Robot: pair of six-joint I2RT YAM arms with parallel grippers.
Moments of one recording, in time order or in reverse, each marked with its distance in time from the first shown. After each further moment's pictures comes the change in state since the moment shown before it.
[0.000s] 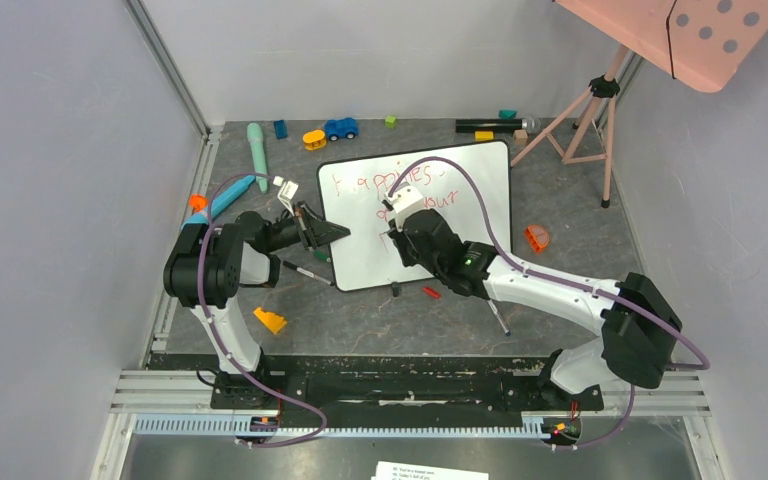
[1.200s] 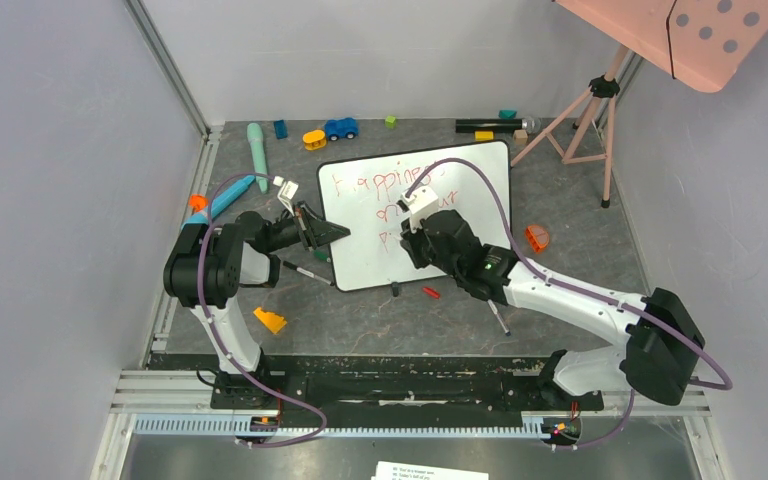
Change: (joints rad) left arm 0.000 0.000 0.000 0.001 0.000 0.000; right arm -0.030 -0.113 -0.071 0.011 -0.097 -0.012
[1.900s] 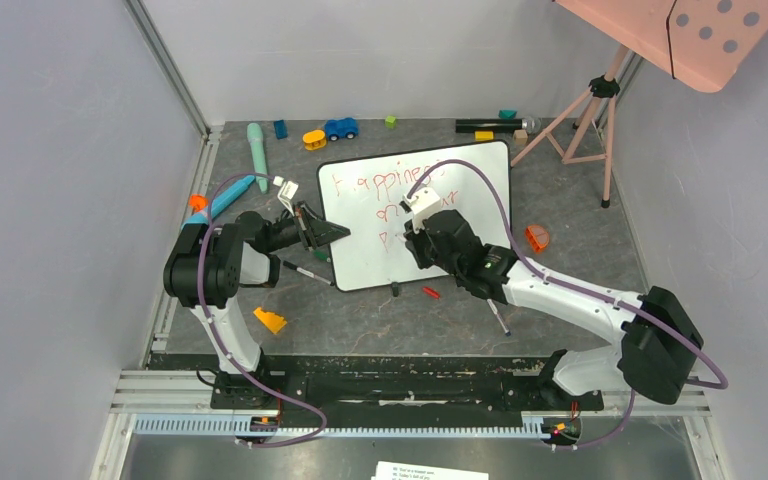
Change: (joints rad) left arm 0.000 0.000 0.000 0.000 0.000 0.000; right arm -0.031 0.002 -0.027 -0.003 0.000 -0.008
